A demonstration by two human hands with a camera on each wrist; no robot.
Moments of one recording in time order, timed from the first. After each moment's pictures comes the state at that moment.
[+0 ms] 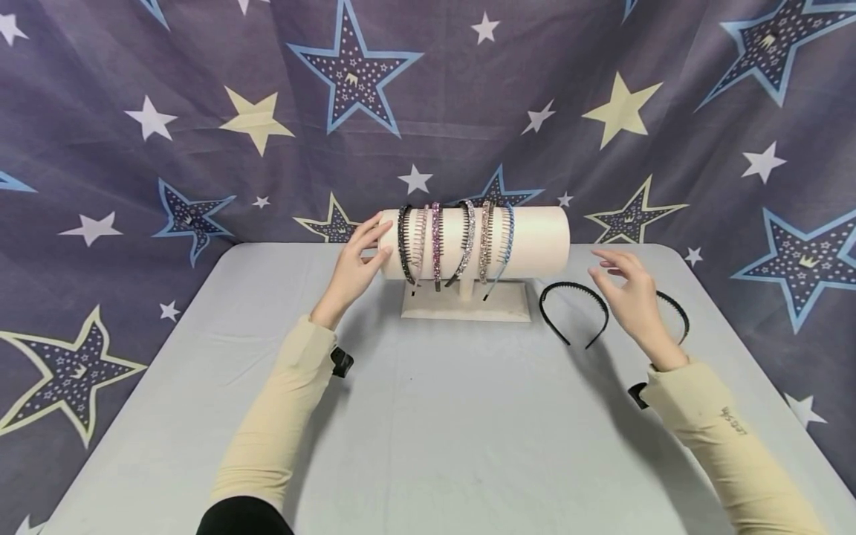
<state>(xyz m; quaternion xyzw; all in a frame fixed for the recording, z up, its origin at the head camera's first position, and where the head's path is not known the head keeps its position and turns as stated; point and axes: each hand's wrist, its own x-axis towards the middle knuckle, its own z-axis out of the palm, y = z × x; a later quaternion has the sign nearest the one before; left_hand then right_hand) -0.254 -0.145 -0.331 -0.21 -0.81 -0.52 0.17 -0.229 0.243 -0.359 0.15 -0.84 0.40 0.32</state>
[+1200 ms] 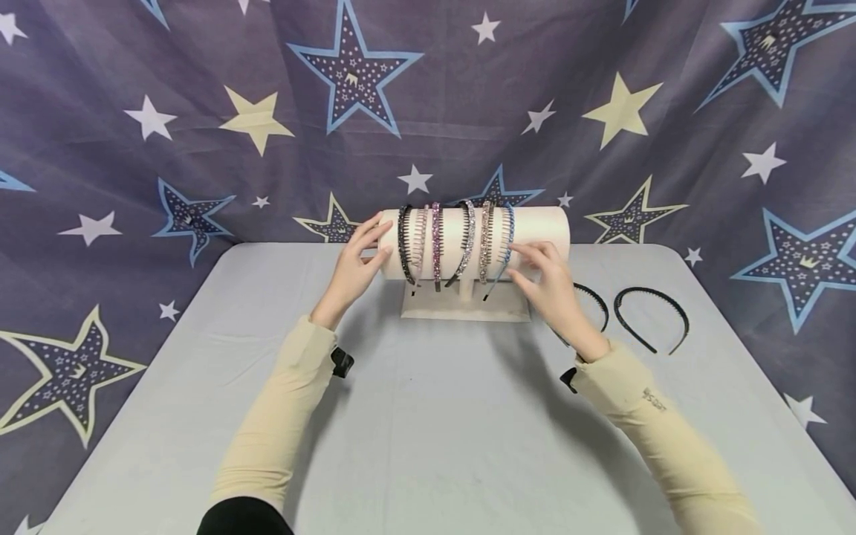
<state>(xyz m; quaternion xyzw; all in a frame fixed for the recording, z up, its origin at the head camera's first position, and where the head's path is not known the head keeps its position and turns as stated) -0.253 -0.145 -0.330 -0.21 -0.81 -0.51 0.17 -0.235 0.146 -0.346 0.24 -0.83 0.41 0.30</state>
